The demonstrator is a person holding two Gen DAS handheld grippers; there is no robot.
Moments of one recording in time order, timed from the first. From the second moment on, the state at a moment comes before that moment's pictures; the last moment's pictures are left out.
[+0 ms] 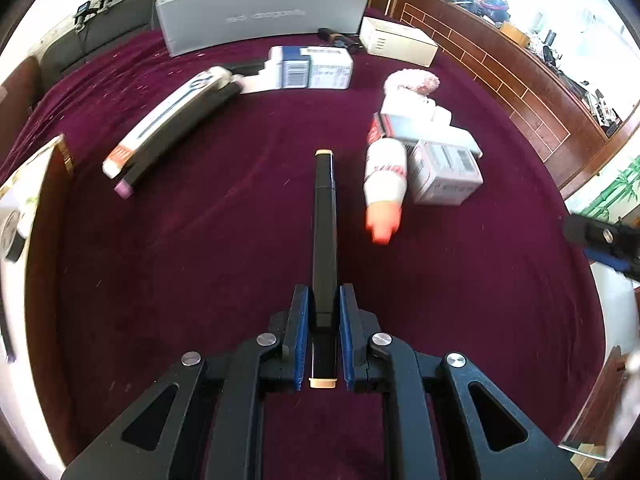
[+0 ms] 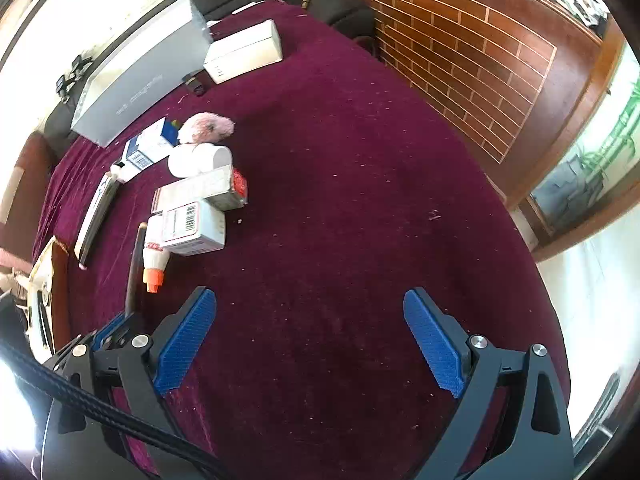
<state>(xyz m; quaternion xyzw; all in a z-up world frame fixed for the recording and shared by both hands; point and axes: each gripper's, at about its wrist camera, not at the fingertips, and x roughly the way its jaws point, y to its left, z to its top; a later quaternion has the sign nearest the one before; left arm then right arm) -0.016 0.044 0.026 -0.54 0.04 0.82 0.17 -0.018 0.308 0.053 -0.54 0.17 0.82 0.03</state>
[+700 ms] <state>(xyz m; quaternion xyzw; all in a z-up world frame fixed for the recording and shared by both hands) -0.016 0.020 0.025 -0.53 0.02 0.83 0.15 -0.055 0.212 0.058 -0.57 0.18 0.79 -0.11</state>
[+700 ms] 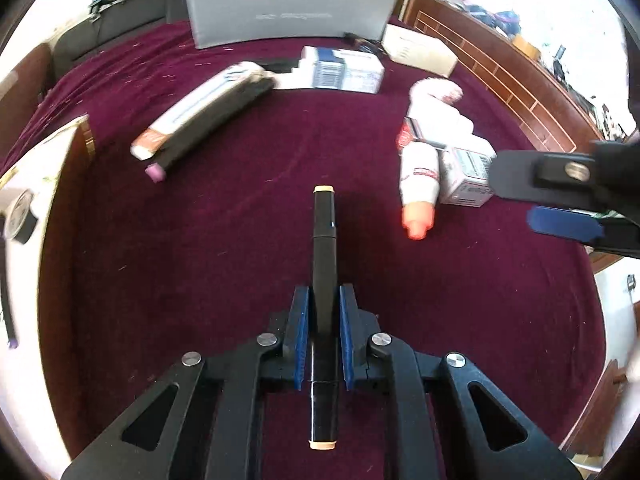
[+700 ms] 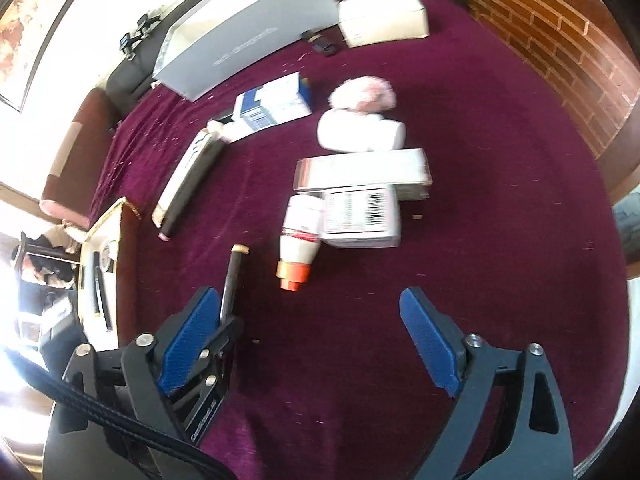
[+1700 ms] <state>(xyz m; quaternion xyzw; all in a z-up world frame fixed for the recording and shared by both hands) 0.021 -0.076 0.043 -0.53 -0.07 0.83 0.17 -0.086 0.148 0.017 -0.62 0.11 0.77 -0.05</state>
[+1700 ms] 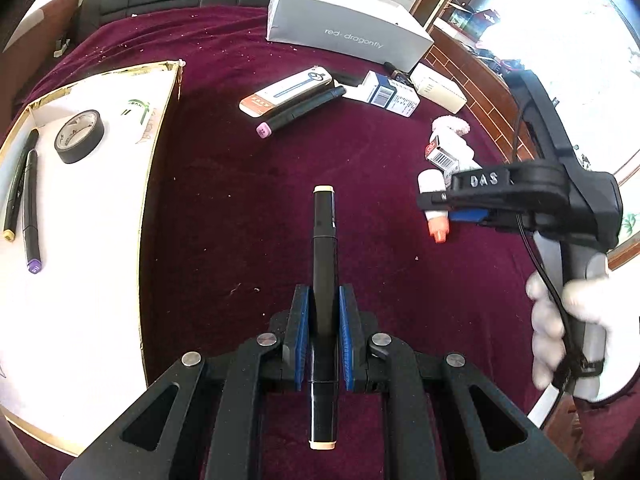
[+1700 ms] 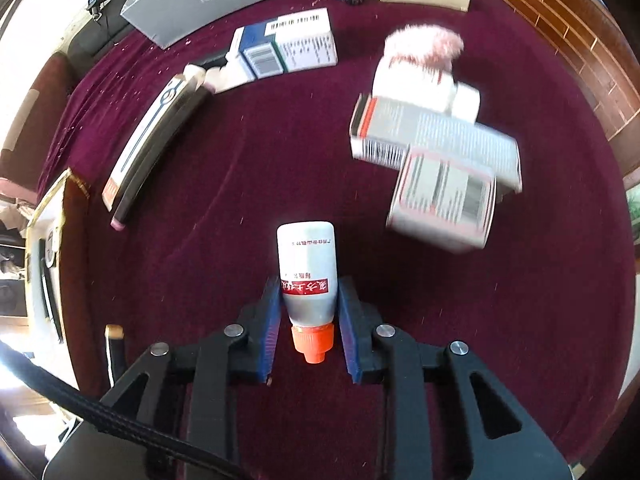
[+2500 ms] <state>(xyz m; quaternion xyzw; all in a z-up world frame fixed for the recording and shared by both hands) 0.023 -0.183 0.074 -0.50 -0.11 0.85 0.11 -0.026 0.060 0.076 -0.59 0.13 0.77 -0.19</state>
